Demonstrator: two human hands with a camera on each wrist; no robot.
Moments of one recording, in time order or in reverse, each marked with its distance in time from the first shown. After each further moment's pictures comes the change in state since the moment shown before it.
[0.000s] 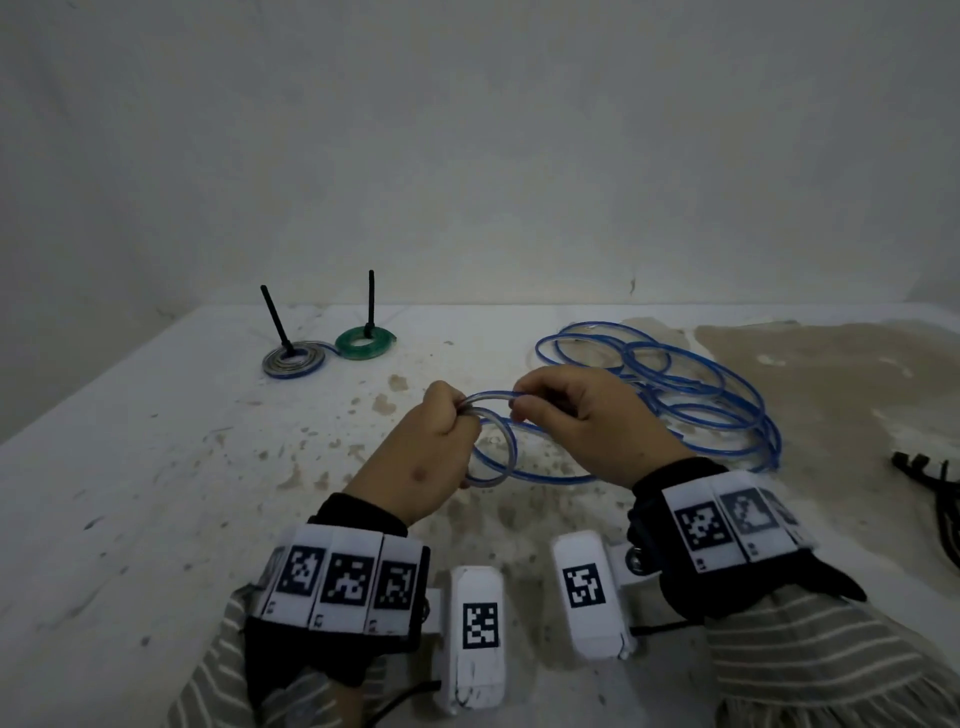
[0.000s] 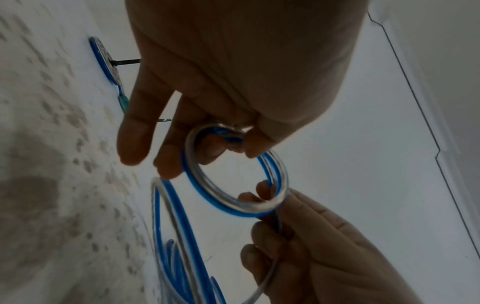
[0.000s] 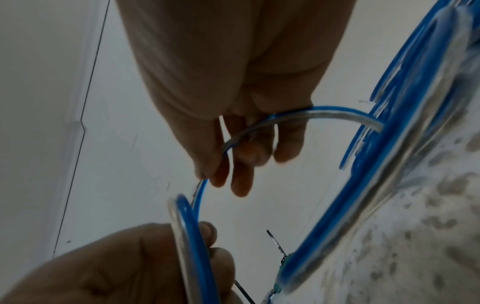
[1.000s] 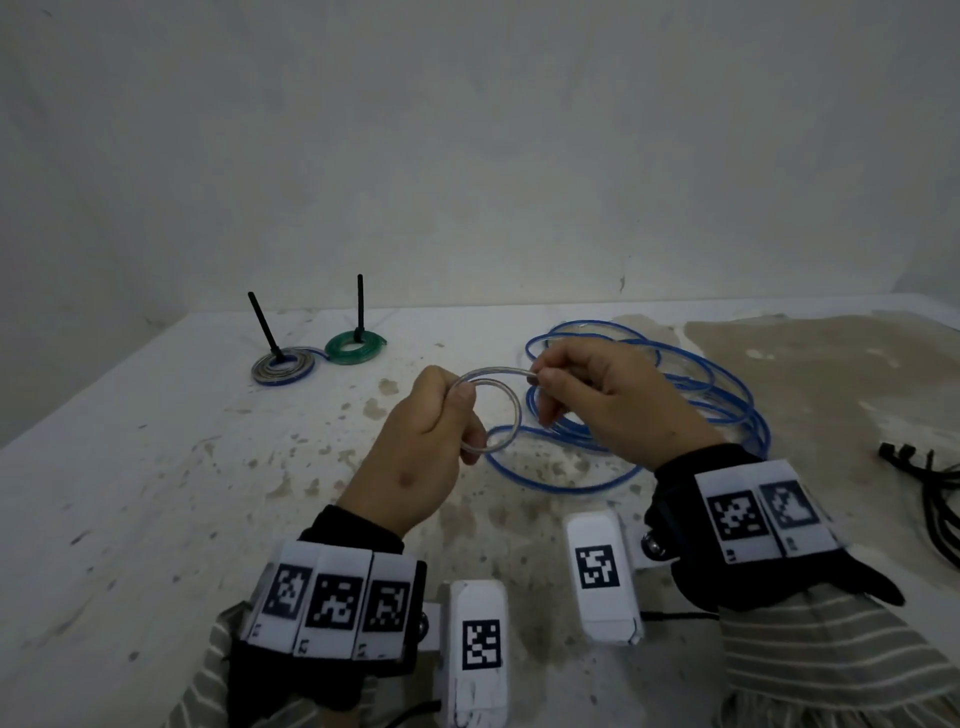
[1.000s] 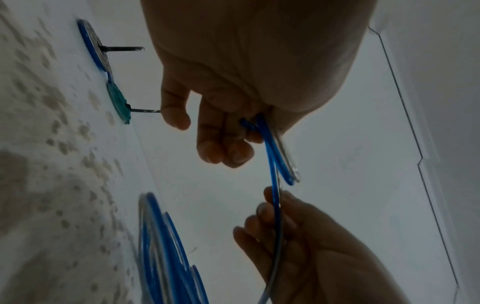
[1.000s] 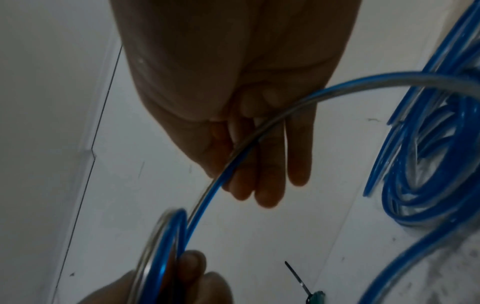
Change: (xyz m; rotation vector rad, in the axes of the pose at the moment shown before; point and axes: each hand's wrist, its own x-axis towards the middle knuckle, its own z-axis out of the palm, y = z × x) left_hand -0.005 0.009 0.005 -0.145 0.113 0.200; right_hand -0.003 -0.008 -0.024 0.143 0.058 0.067
